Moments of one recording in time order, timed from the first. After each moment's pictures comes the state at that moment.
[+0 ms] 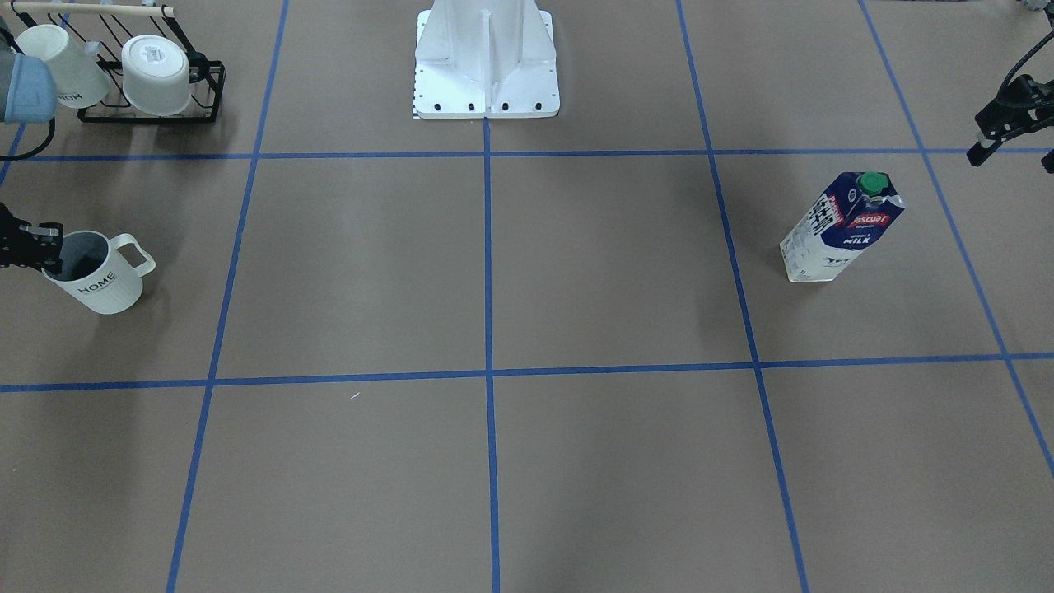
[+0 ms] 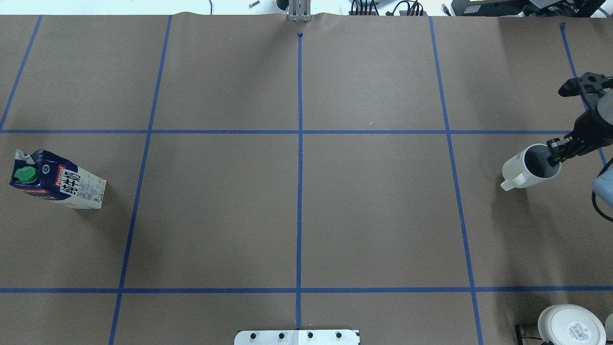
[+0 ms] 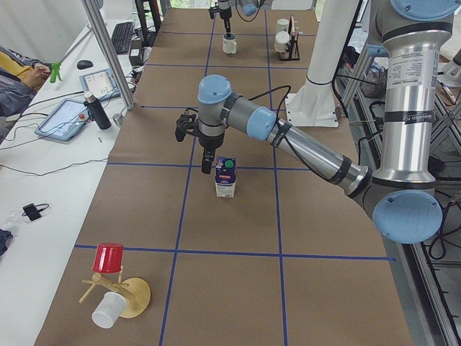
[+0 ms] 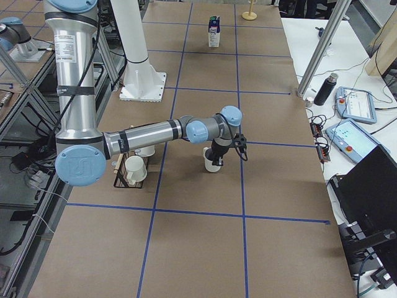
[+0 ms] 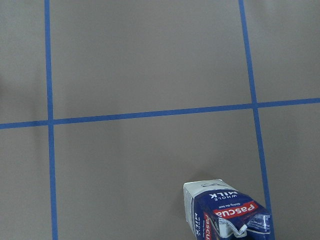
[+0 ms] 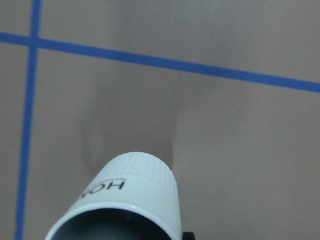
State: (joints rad) left arm -1.36 -1.55 -2.11 -1.47 -2.35 -0.35; right arm 1.09 -1.51 1.82 -1.54 2.28 0.44
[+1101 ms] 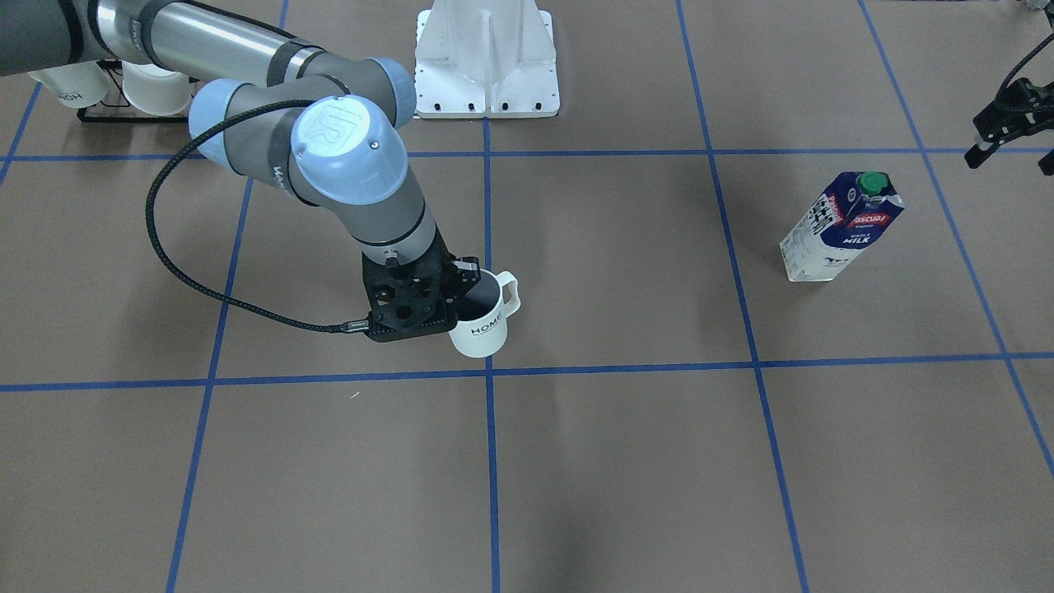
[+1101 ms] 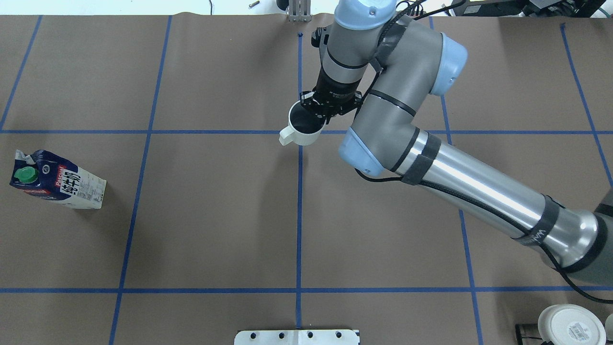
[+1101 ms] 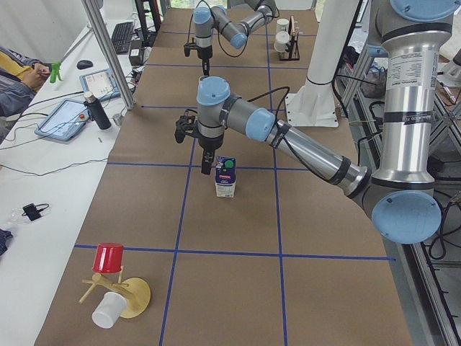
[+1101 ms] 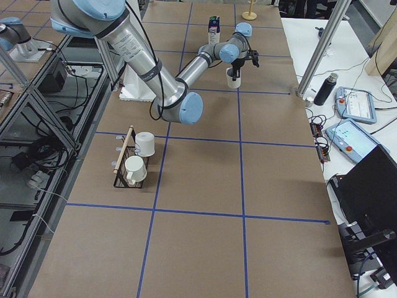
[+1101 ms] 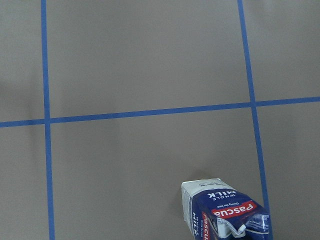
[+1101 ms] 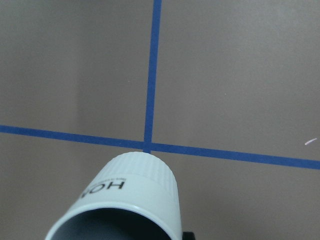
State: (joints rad) left arm -1.36 -1.55 -2.11 -1.47 -2.35 -0.35; right arm 0.74 -0.67 1.38 -1.55 2.13 0.96
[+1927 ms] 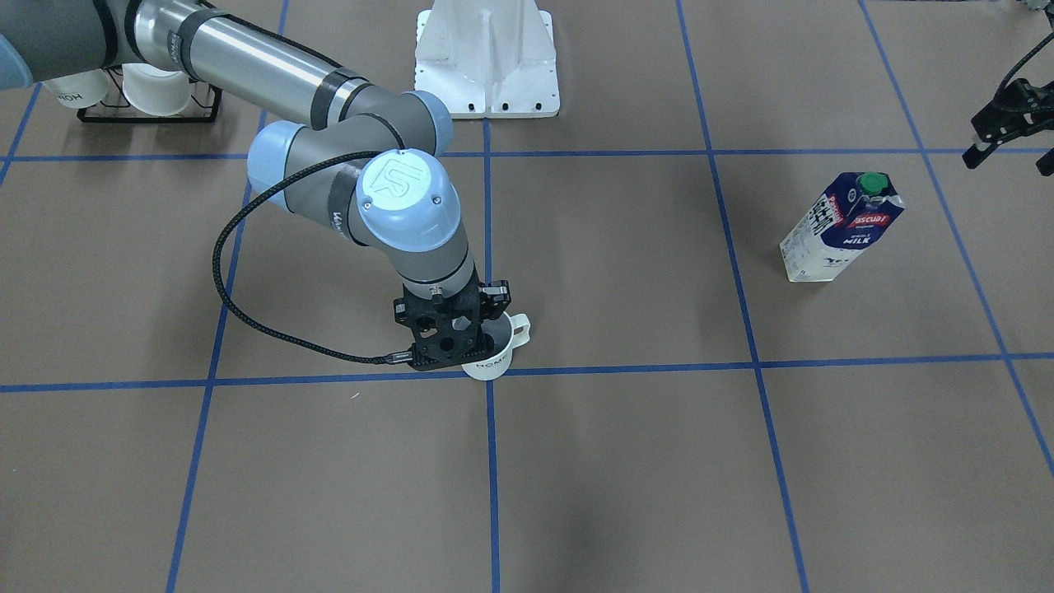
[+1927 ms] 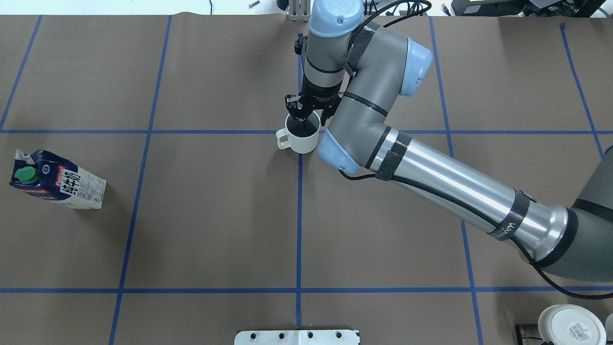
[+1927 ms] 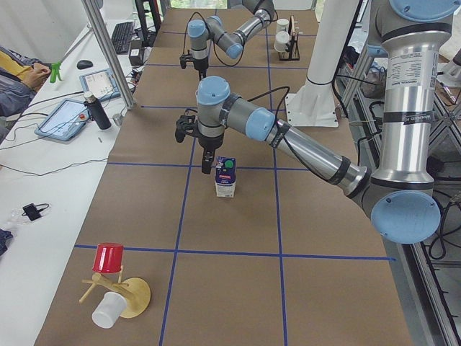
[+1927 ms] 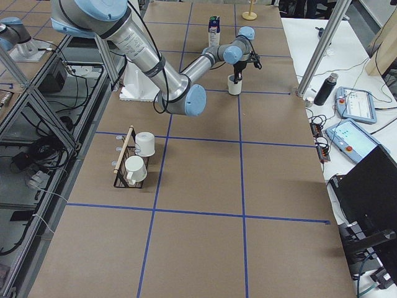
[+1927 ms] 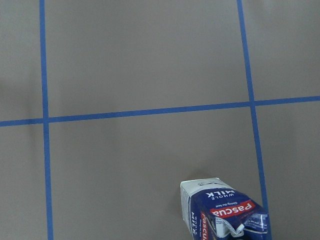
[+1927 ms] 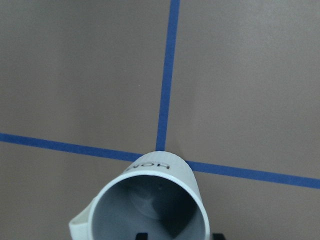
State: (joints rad) left arm -1.35 -1.56 -2.10 -1.47 -2.35 -0.37; right arm 0.72 -0.61 1.25 -1.49 2.11 0.93
